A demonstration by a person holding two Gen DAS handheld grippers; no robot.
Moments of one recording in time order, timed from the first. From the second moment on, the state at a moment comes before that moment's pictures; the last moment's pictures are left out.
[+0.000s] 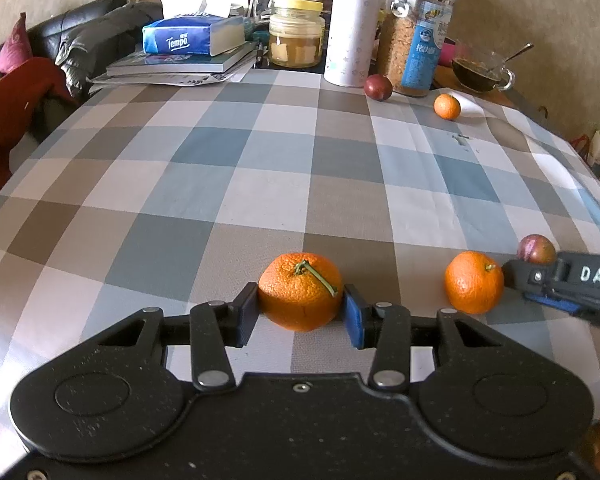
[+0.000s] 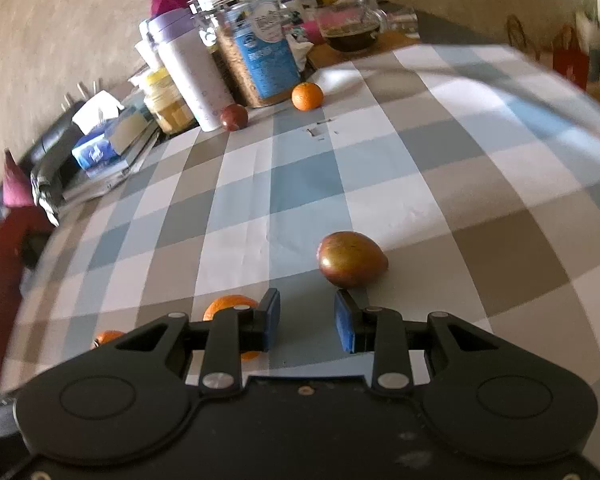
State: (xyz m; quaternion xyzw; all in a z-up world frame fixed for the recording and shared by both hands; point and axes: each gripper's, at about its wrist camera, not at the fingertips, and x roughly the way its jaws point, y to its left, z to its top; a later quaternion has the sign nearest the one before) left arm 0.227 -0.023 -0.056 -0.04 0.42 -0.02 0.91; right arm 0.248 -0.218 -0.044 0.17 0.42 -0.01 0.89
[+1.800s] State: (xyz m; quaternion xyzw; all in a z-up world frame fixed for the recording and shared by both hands) left arm 0.228 -0.019 -0.055 -0.07 0.41 -0.02 0.91; right arm 0.254 -0.213 -0.044 0.13 0.37 -0.07 0.92
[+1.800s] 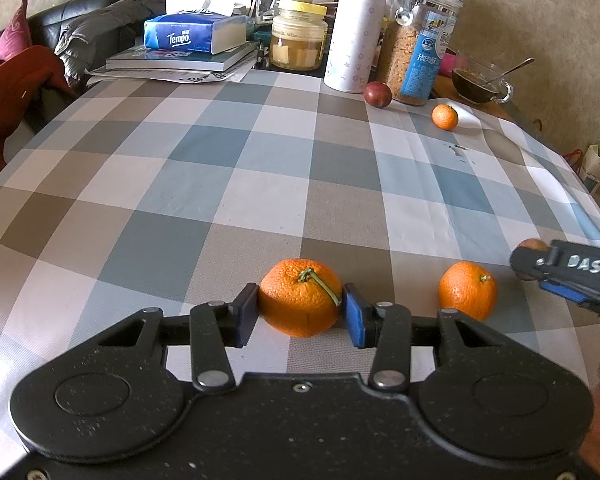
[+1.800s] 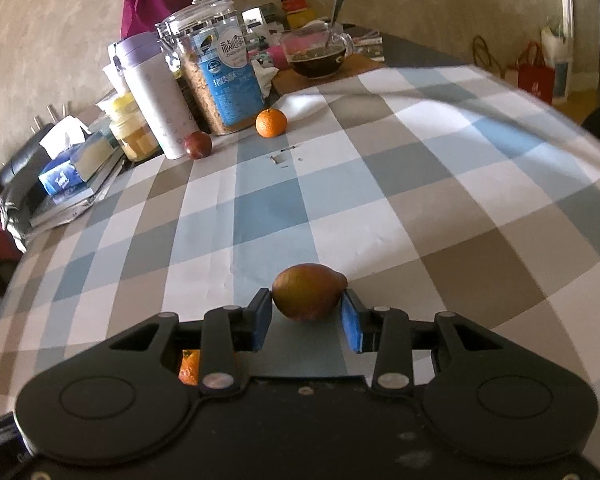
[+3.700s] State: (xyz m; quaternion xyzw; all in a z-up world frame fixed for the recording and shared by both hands) left arm 0.214 -0.025 -0.040 -0.06 0.35 -0.03 0.93; right arm 0.233 -0.208 -0.021 0.17 0.37 -0.04 0.91
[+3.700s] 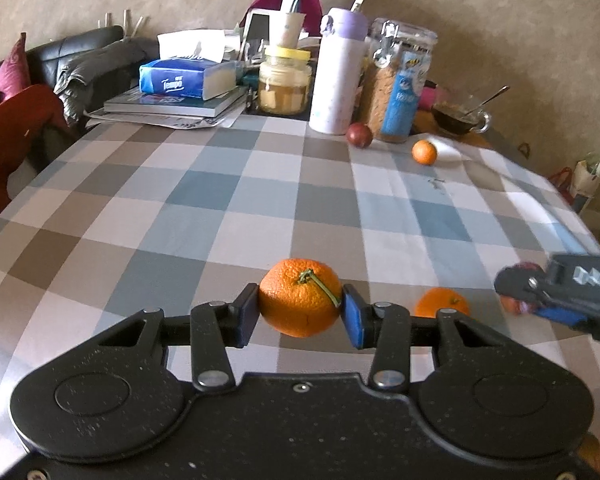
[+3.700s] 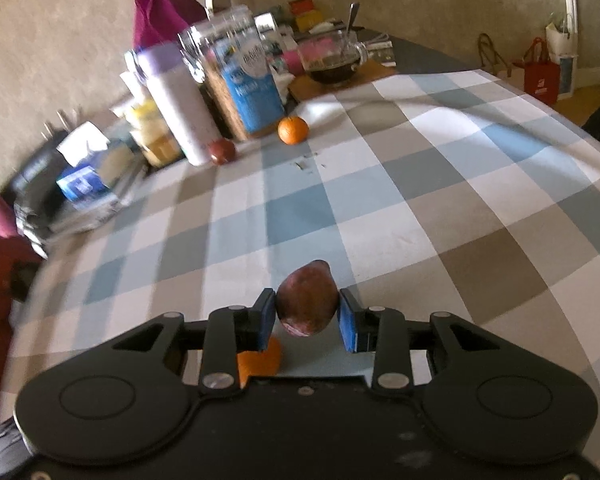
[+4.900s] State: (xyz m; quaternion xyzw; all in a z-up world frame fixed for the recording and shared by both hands) left arm 0.185 -0.033 -0.003 0.02 0.22 0.02 0.98; right arm 0.148 -0.195 -0.023 0.11 0.26 -0.03 0.96
